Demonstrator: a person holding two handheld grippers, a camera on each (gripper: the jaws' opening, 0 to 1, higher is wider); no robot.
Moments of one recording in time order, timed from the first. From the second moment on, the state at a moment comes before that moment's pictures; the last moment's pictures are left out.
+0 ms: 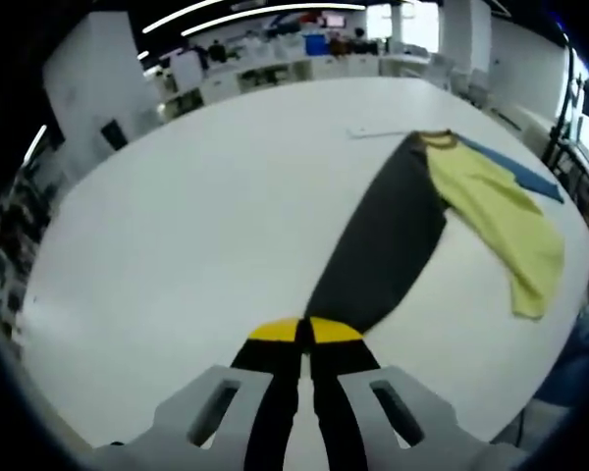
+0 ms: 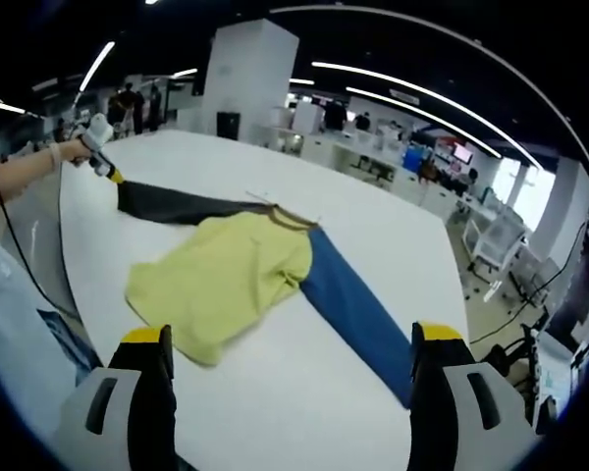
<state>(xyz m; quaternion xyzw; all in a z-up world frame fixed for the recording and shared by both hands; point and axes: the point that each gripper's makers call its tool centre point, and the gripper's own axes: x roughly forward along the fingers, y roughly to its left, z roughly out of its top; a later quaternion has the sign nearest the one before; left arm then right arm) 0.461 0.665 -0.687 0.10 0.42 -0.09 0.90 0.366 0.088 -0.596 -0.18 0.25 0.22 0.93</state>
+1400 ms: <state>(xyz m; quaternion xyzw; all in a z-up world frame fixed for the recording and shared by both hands) 0.503 0.702 -0.728 0.14 0.43 -0.05 0.89 0.391 0.092 -0.589 -0.19 0.25 0.20 0.93</state>
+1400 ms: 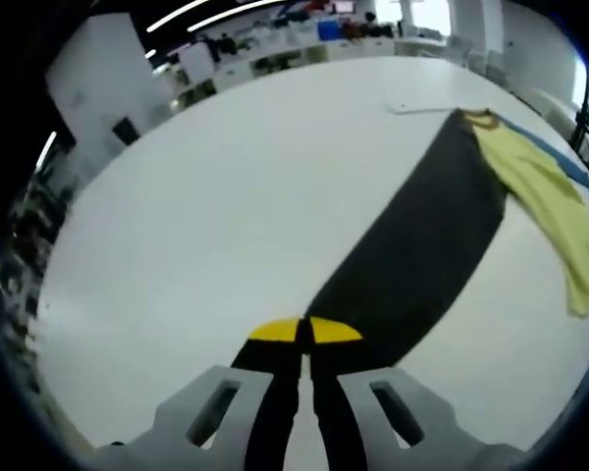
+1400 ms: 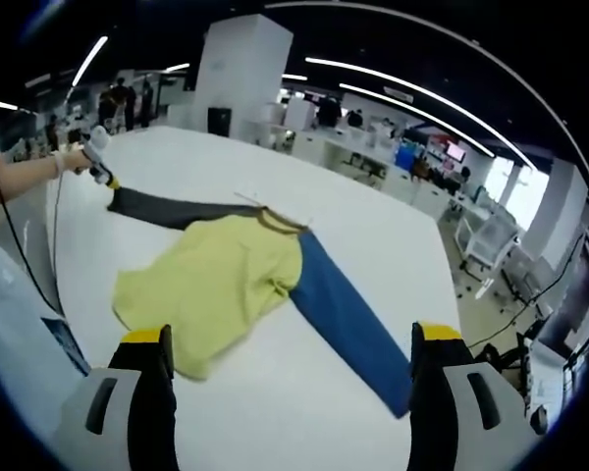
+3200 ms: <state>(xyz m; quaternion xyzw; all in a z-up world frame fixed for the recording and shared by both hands) 0.526 0.728 -0.761 0.16 0.45 -0.01 0.88 0.416 0.089 -0.598 -0.19 0.27 0.20 0.92</state>
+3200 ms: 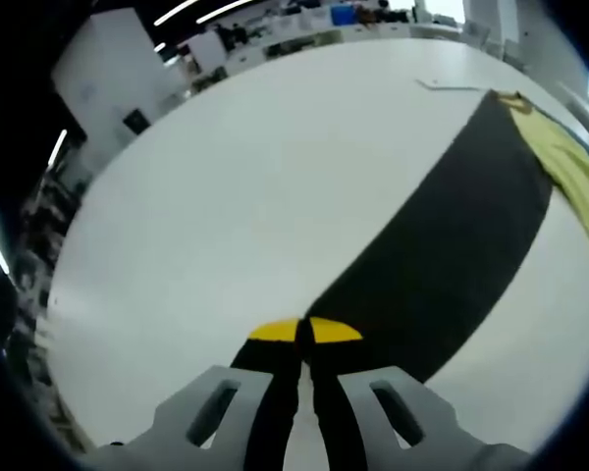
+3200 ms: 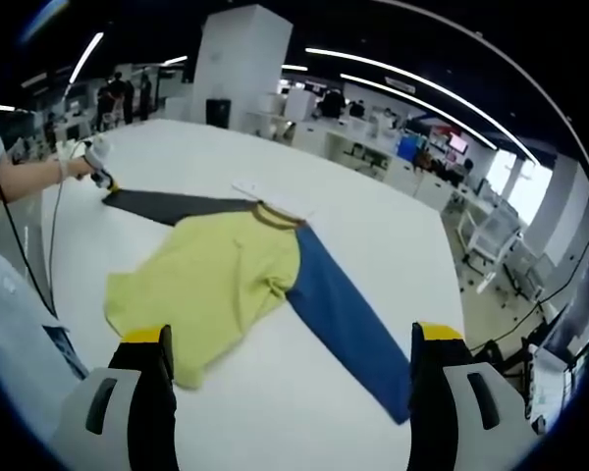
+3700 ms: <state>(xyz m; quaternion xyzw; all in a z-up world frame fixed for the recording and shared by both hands) 0.528 0.731 -0.759 0.20 0.45 -0.01 0.87 0.410 0.084 -0.602 -0.18 0.28 0.20 0.92</state>
